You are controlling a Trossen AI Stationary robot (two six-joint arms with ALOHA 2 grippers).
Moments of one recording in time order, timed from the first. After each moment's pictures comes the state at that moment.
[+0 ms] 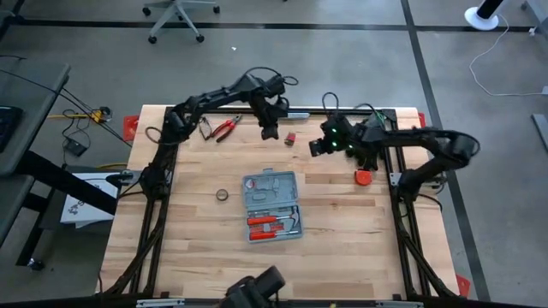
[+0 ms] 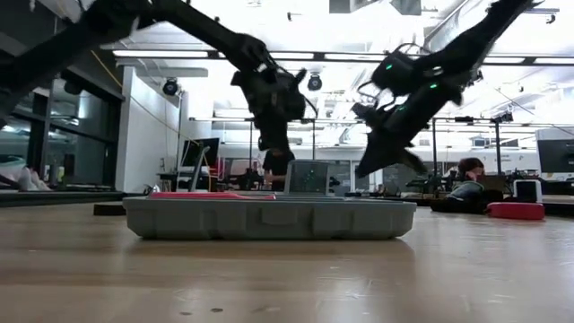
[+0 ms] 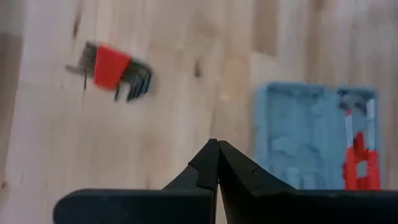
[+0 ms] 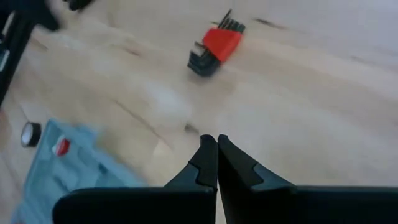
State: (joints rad) left arm 0.62 2.23 1.99 -1.14 0.55 0.40; right arm -0.52 1.52 0.72 -0.01 -0.15 0.67
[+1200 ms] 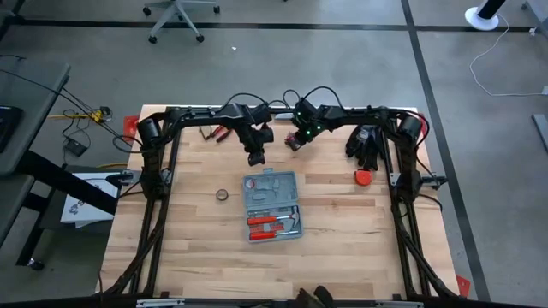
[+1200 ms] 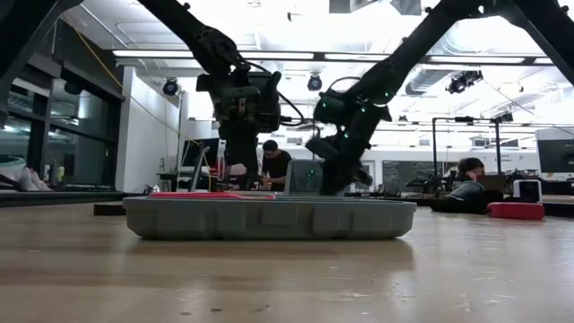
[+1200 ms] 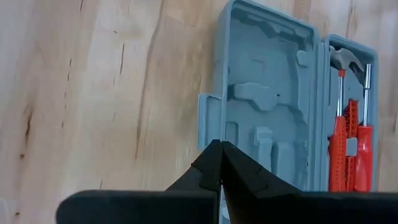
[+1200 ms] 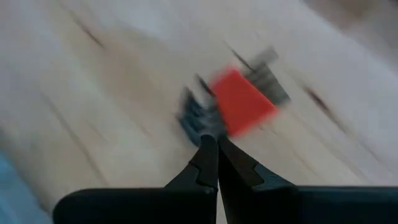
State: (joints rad) left arm 0.50 1.93 1.37 -0.79 0.54 0.20; right arm -0.57 2.01 1.28 -0.37 -0.22 0.26
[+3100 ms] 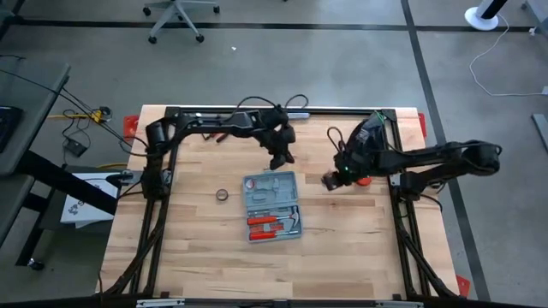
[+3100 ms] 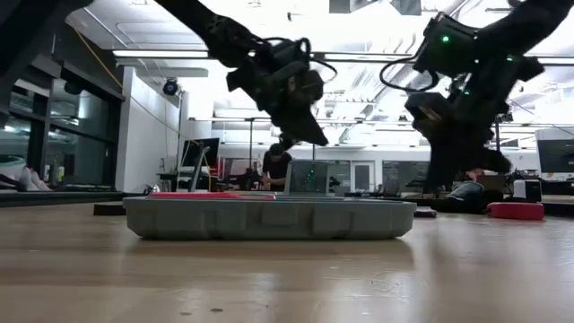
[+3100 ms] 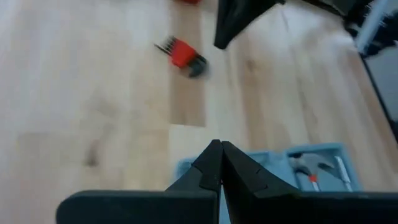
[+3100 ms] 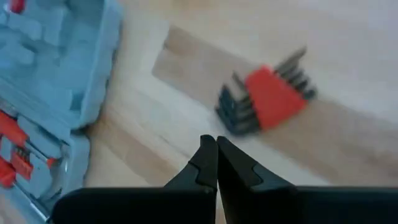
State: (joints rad) left arm 0.37 2.00 1.48 -0.39 0.58 0.09; right arm -0.14 1.22 0.52 -0.33 -0.02 0.99
